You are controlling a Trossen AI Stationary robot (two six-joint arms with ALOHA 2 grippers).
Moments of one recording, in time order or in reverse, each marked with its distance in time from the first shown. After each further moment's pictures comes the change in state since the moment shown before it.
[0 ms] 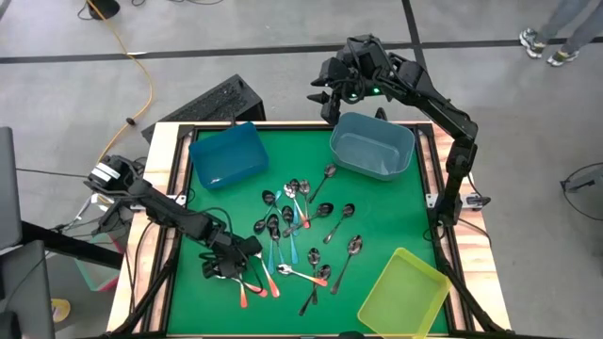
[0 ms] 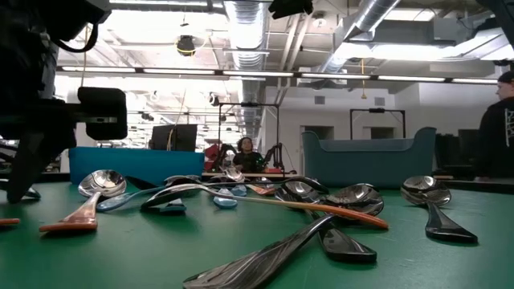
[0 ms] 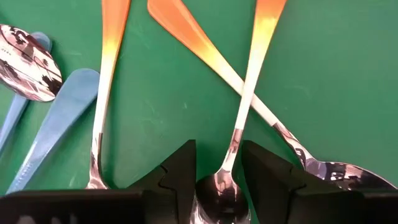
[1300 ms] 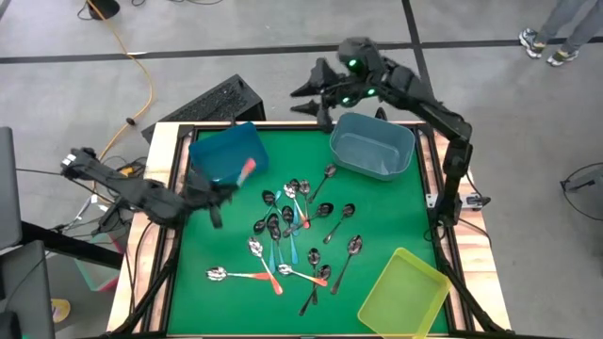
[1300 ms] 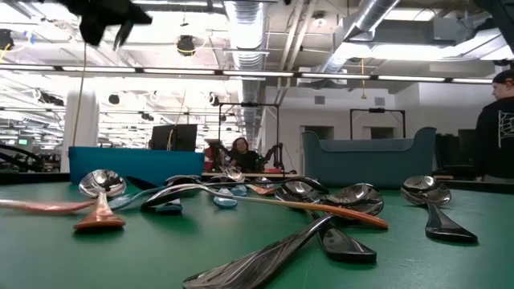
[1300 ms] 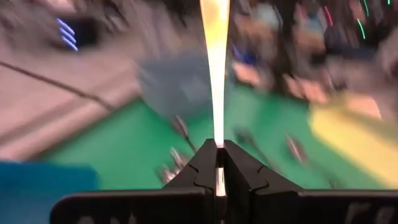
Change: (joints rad) left arm 0.004 -0.833 0.027 -0.058 -1.097 -0.990; right arm 0.043 0.032 0.001 0.168 -0.291 0.033
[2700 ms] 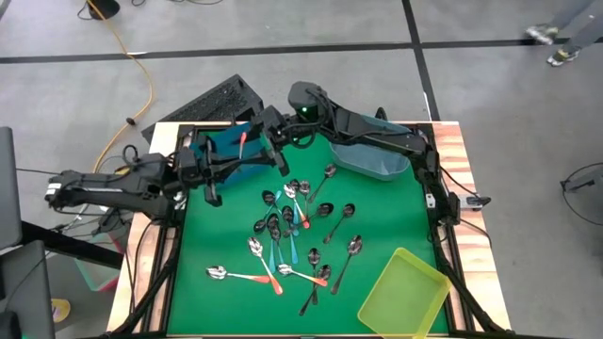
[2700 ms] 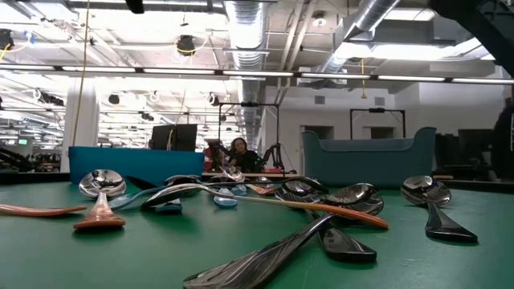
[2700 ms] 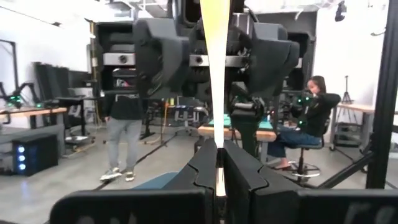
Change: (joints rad) left arm 0.466 0.024 0.000 0.548 0.662 0.380; right arm 0.219 0.249 -0.001 0.601 -0.254 0.229
